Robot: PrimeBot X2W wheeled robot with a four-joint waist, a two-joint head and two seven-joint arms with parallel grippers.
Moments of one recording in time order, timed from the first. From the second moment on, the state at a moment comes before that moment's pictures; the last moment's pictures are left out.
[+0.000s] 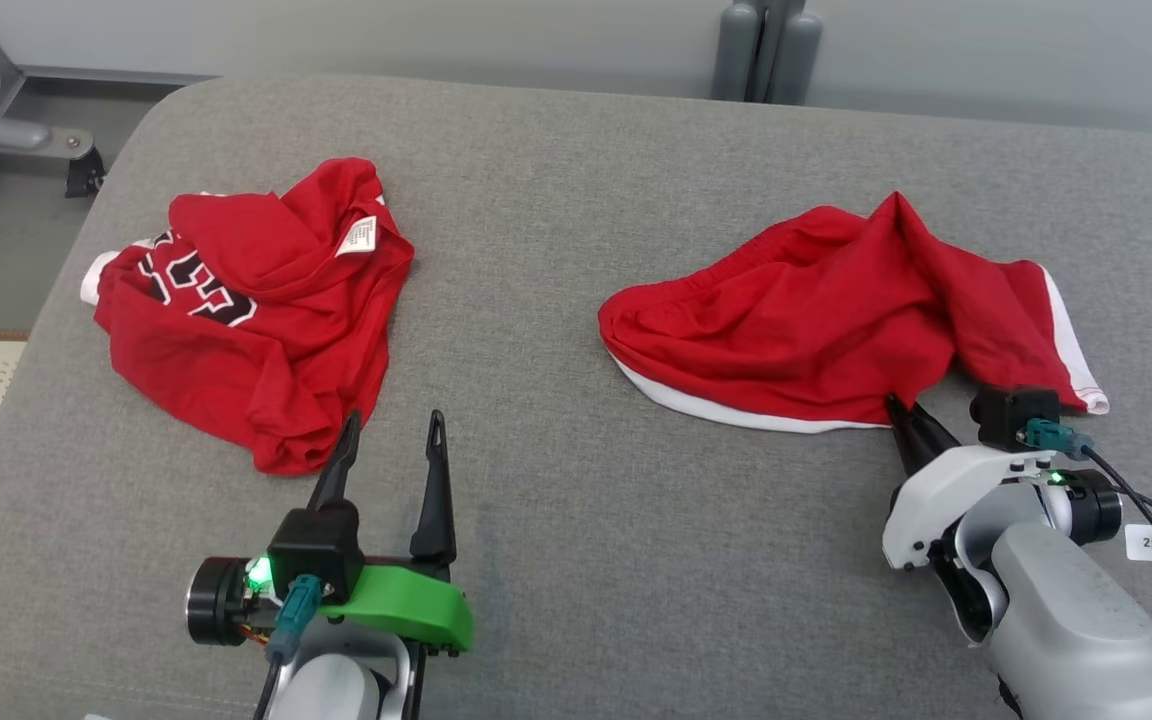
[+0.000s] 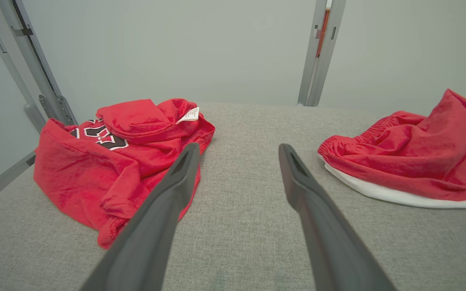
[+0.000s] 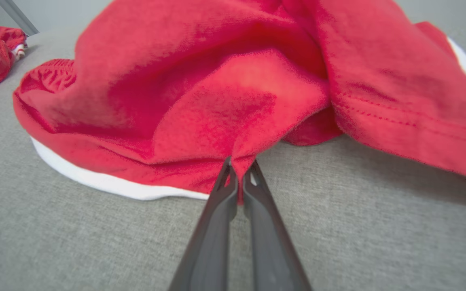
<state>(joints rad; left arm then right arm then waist) -0.17 0.05 -0.33 0.26 -0.23 0.13 -0.26 -0.50 -0.19 0.27 0.90 0.41 0.13 -0.22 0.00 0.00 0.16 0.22</state>
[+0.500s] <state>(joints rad) -0.11 0.05 -0.34 0.27 -0.25 0.13 -0.26 -0.43 -0.40 0.21 0.82 0.33 0.13 -0.17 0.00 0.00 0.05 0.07</state>
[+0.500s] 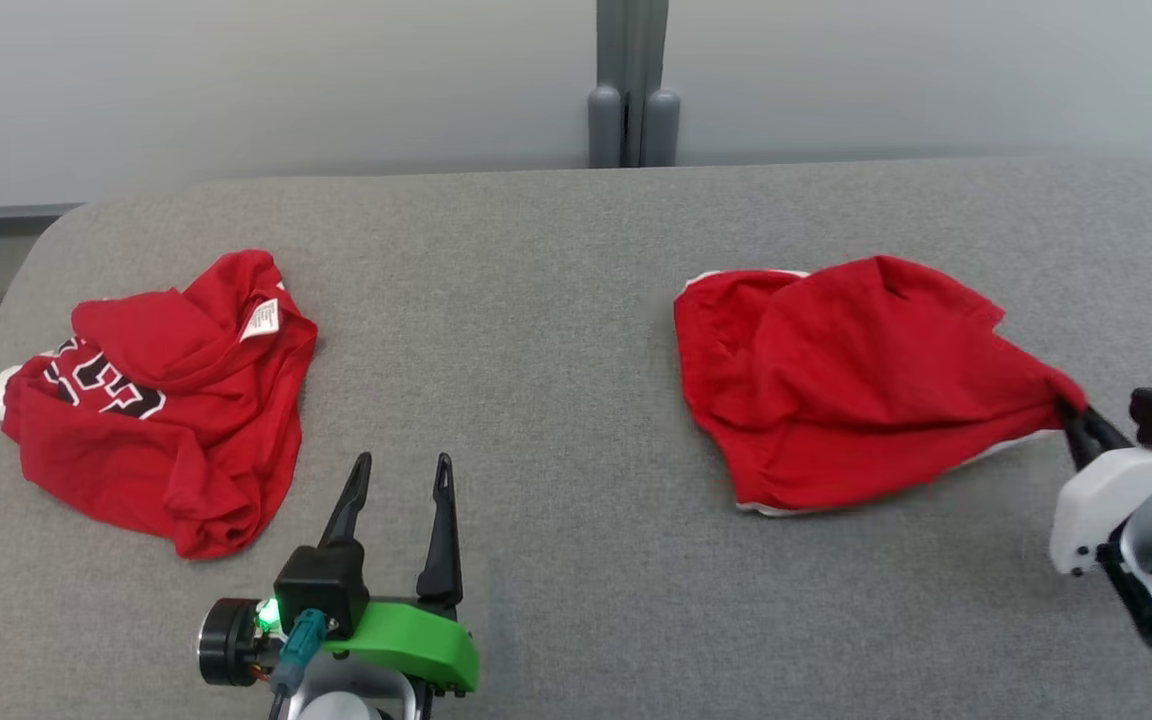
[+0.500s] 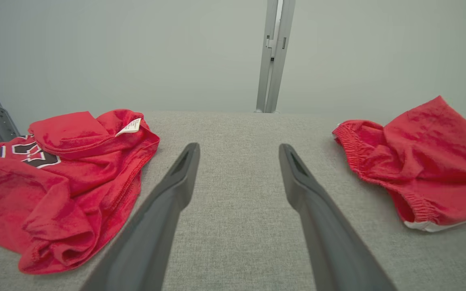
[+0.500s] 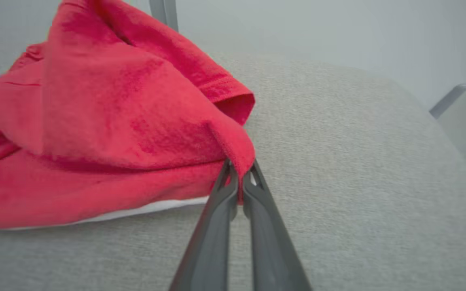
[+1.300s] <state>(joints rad) -0.12 0.05 -0.36 0.30 -0.24 0.11 -0.26 -0.32 -0.21 -0.03 0.68 -0.06 0.13 0.00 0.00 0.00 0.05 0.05</state>
